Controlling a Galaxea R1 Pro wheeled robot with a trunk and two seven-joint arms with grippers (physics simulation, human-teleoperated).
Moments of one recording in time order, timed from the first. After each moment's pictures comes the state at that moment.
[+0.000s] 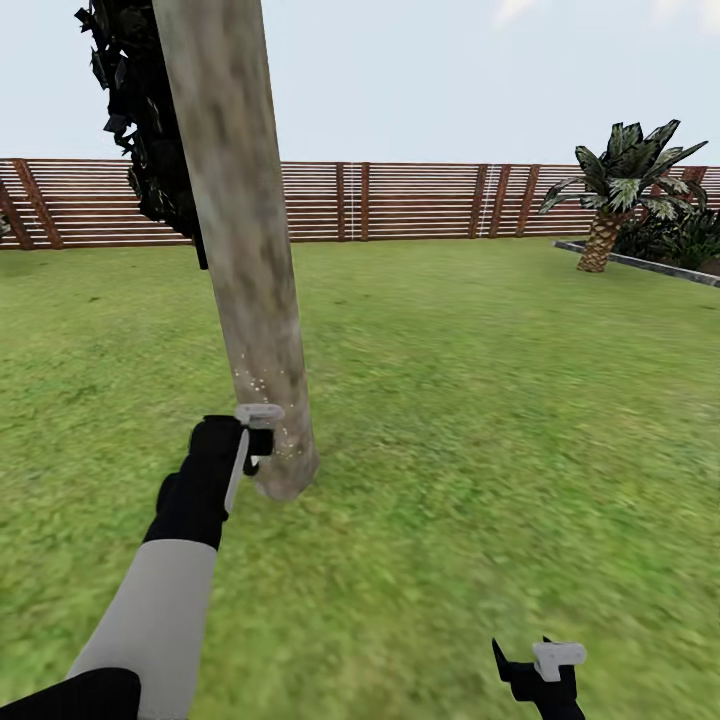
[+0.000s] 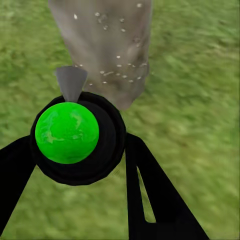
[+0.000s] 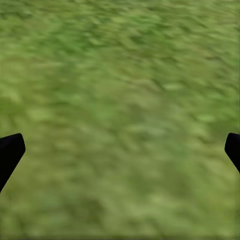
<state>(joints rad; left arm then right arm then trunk) -0.84 -0.15 0.12 -1.14 -0.26 1.00 0.01 -0.37 -0.08 -0.43 -0.24 0.35 -0.58 0.16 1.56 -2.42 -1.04</state>
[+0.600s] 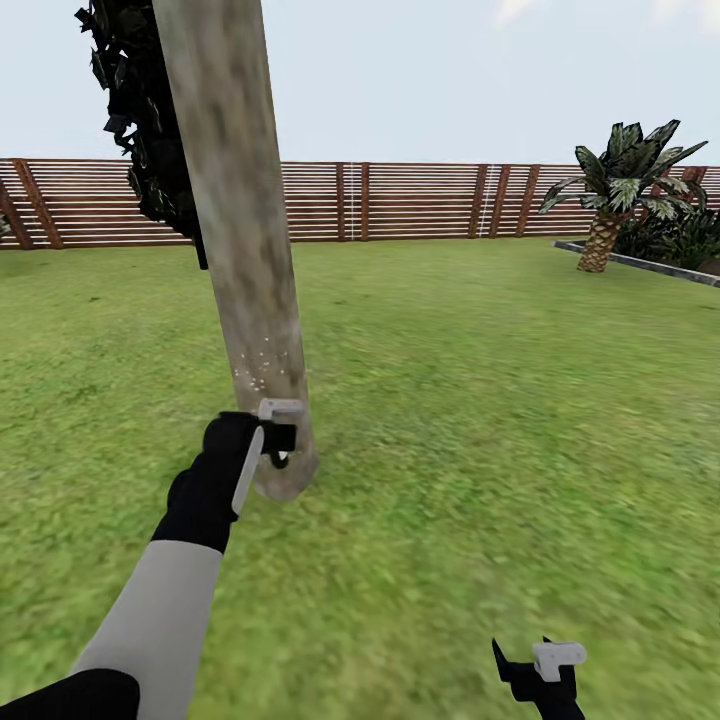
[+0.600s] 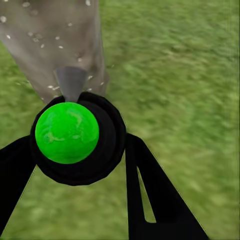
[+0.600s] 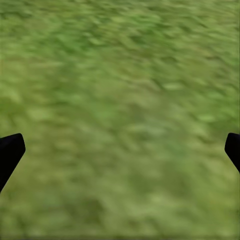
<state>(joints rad) -0.84 -0.15 -0.01 -1.17 -0.10 1.01 0.00 -0.37 -0.08 -0.43 -0.24 0.35 -0.58 0.16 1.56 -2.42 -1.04</state>
